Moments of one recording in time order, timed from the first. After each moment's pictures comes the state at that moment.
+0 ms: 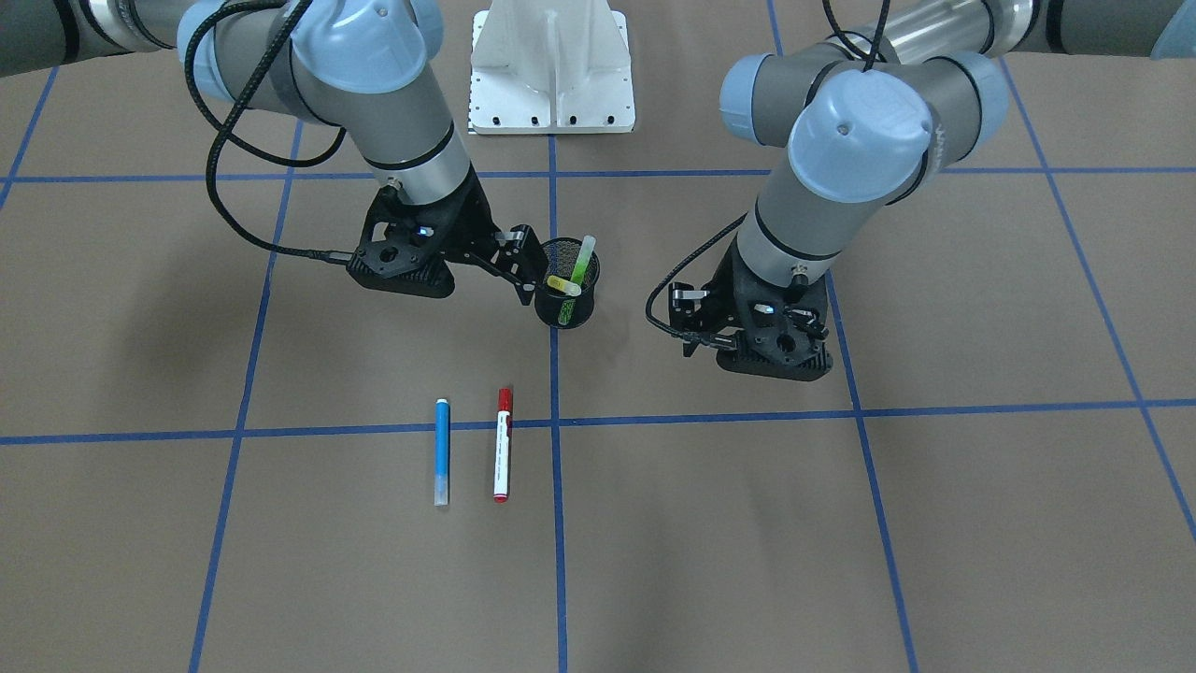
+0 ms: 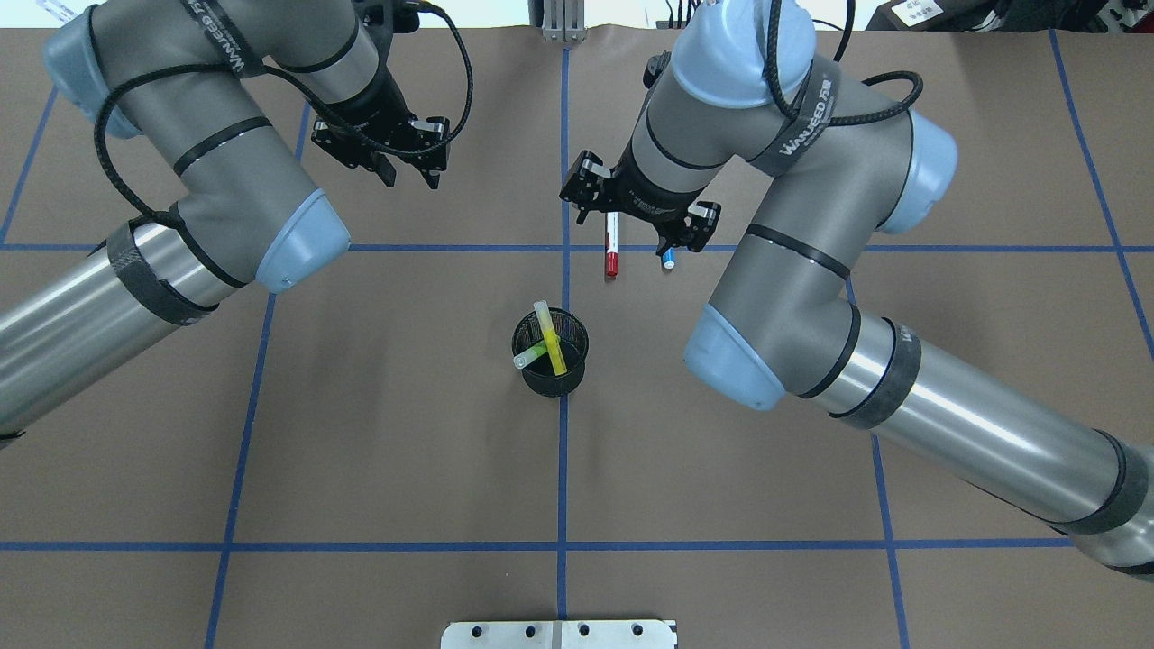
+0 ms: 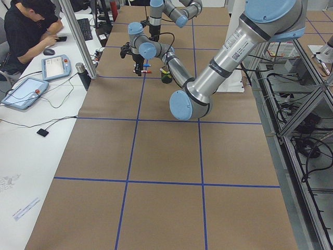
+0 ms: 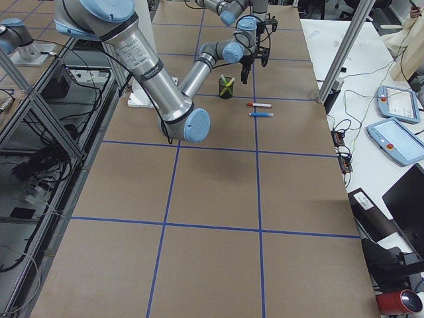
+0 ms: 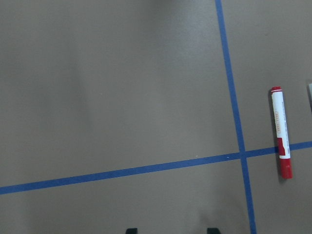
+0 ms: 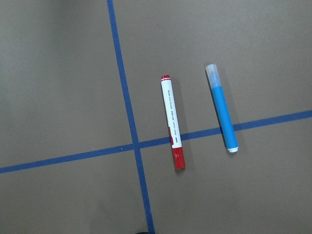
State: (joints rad) left arm -0.87 -2.33 -1.57 -1.56 -2.17 -0.86; right arm 0.68 -0.81 1.71 -1.59 1.99 1.52
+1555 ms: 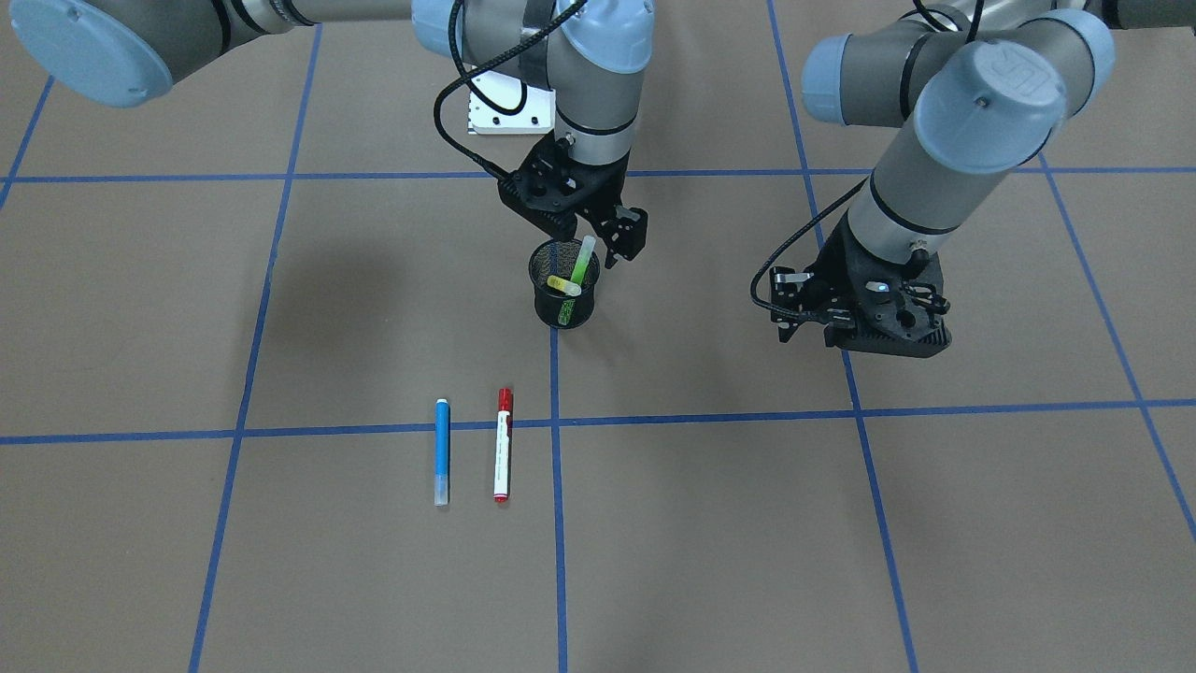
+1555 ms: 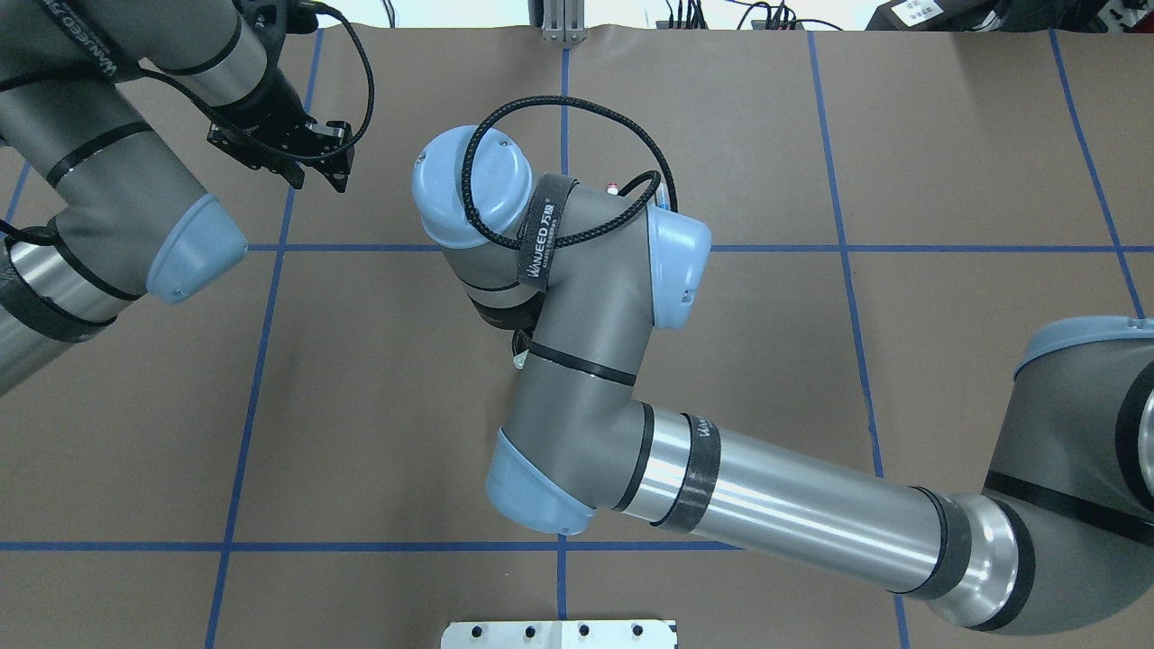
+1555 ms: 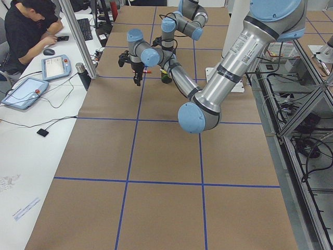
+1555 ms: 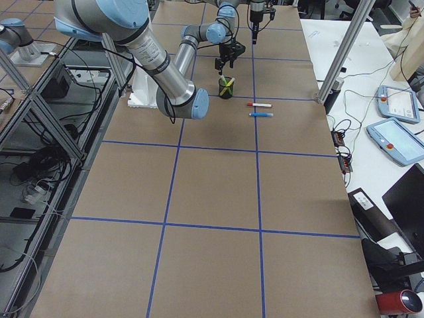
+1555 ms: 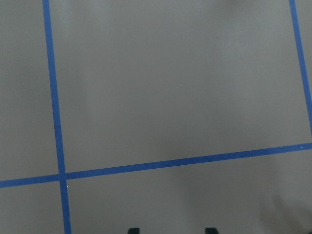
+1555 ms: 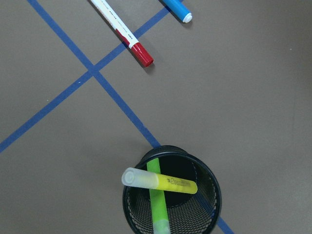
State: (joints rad) left arm -0.94 -2.18 -1.72 -1.48 -2.17 -0.77; right arm 0.47 -0.56 1.51 -1.84 1.83 1.91
